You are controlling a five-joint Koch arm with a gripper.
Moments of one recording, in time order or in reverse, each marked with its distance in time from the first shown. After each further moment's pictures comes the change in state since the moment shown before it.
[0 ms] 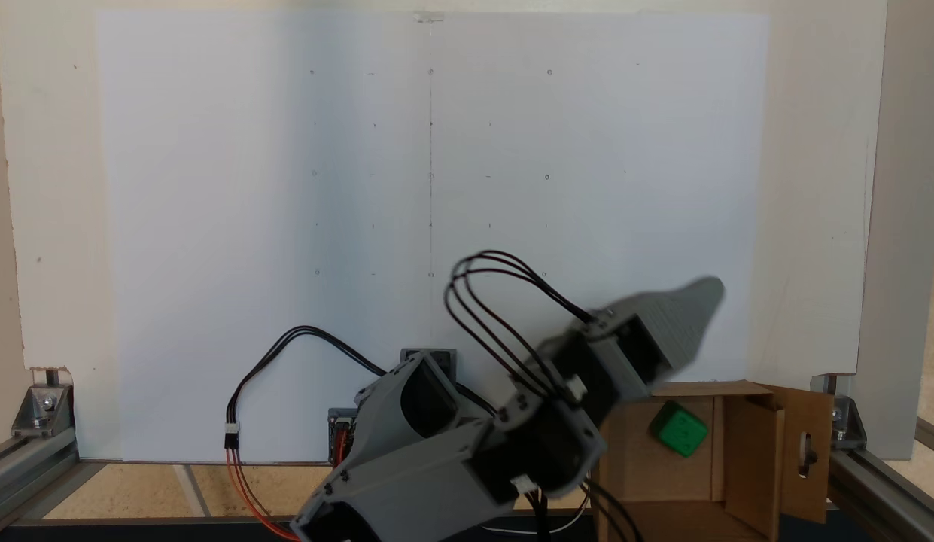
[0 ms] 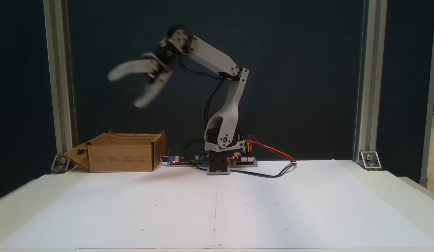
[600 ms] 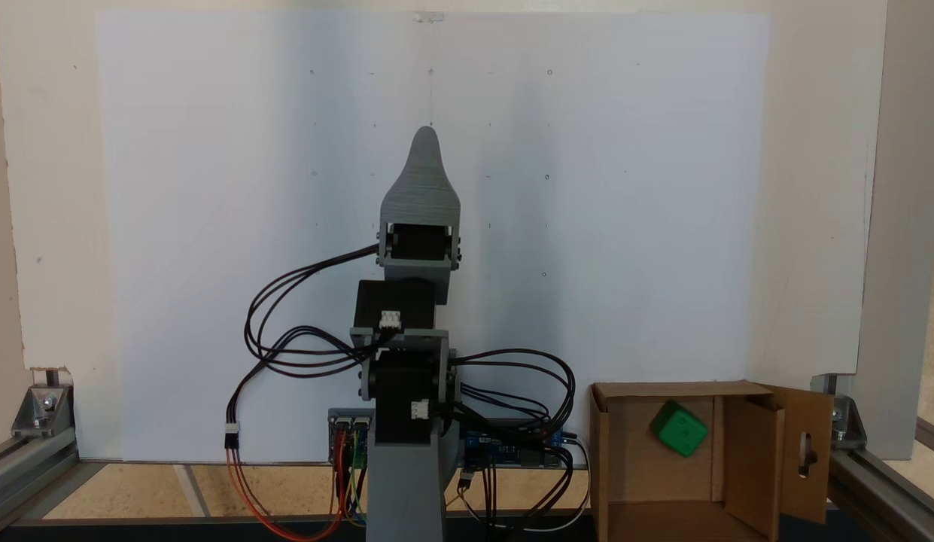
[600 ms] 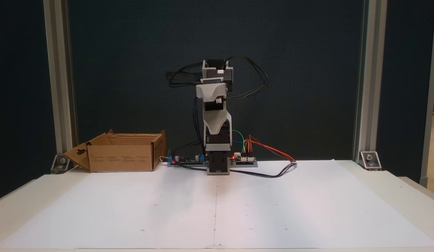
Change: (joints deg) arm -53.7 15.1 34.2 -31.6 4.1
